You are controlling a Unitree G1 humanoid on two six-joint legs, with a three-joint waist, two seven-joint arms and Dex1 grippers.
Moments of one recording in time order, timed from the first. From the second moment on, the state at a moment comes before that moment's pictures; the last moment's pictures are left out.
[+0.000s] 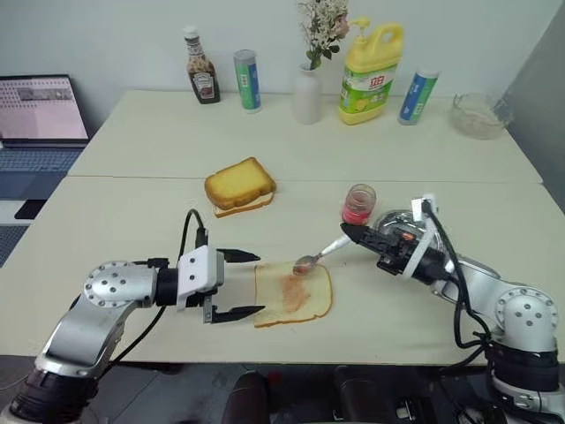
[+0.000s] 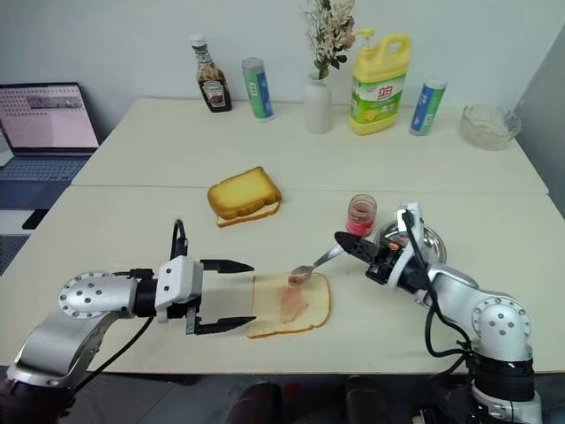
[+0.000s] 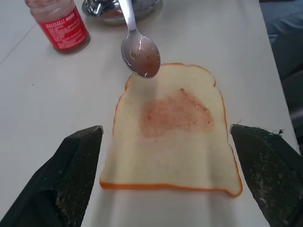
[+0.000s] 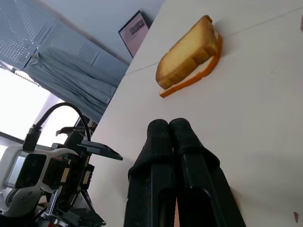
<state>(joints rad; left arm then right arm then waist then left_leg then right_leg) -0.14 0.82 -0.02 -0.33 -0.36 0.17 -1.16 -0.27 -0.43 -0.23 -0.39 1.50 1.04 -0.02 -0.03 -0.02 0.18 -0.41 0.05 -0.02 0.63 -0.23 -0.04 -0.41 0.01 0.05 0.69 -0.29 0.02</state>
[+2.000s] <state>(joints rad) -0.54 0.56 -0.27 -0.26 -0.31 0.28 -1.13 -0.26 -0.73 -0.49 0.22 0.95 0.86 0.30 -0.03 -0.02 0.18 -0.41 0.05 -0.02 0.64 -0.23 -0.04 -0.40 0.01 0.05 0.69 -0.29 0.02</state>
